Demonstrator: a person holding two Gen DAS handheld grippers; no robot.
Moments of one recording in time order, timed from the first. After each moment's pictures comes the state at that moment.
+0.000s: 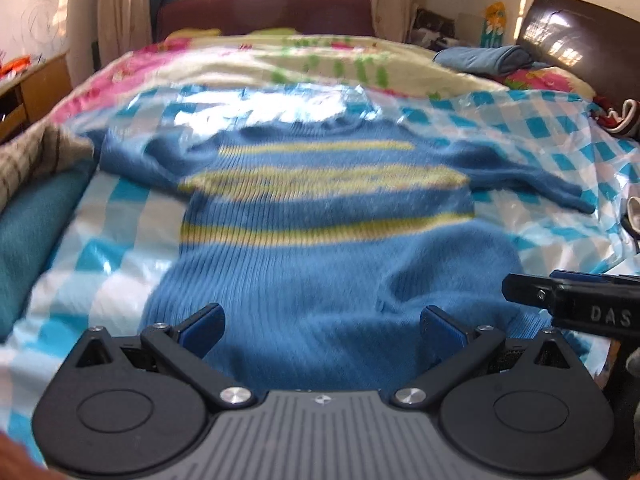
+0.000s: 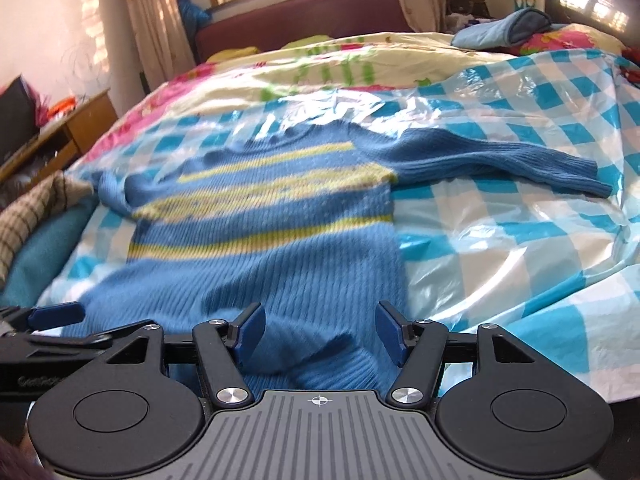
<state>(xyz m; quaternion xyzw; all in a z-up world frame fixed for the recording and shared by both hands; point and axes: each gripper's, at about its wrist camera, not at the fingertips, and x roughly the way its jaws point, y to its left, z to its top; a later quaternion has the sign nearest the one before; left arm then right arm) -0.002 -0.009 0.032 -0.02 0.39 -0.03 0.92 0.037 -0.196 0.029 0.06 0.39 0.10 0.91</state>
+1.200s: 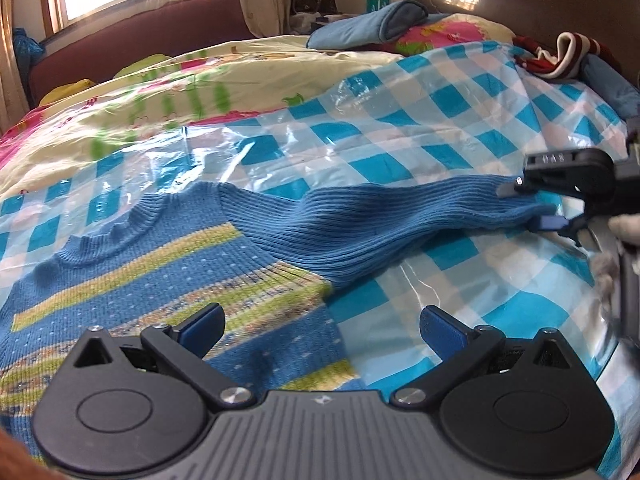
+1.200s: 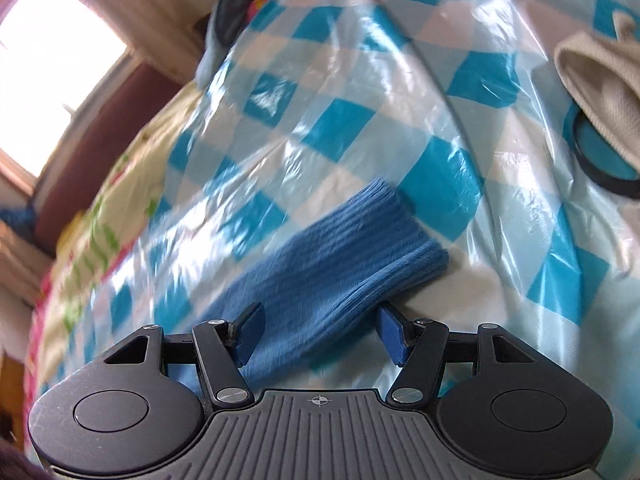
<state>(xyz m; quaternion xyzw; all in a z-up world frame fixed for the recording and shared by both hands) 0.173 -0.172 0.012 0.07 0.39 -0.16 0.90 0.228 -0.469 -0.042 0.37 0.35 -0.12 0.85</state>
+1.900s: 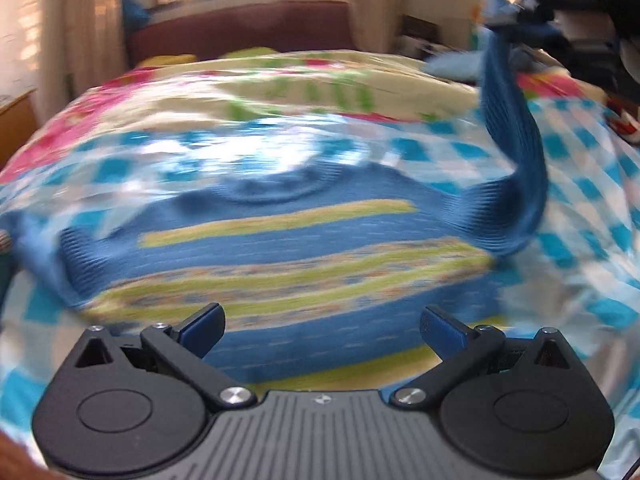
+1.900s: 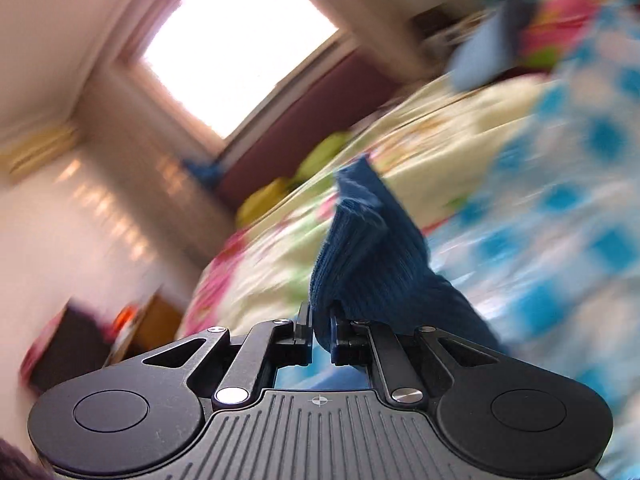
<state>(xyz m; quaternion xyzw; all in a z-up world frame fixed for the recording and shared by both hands) 0.130 -0.030 0.008 0.00 0.36 -0.02 0.93 0.257 -0.265 0.115 0.32 0.28 0.19 0.89</state>
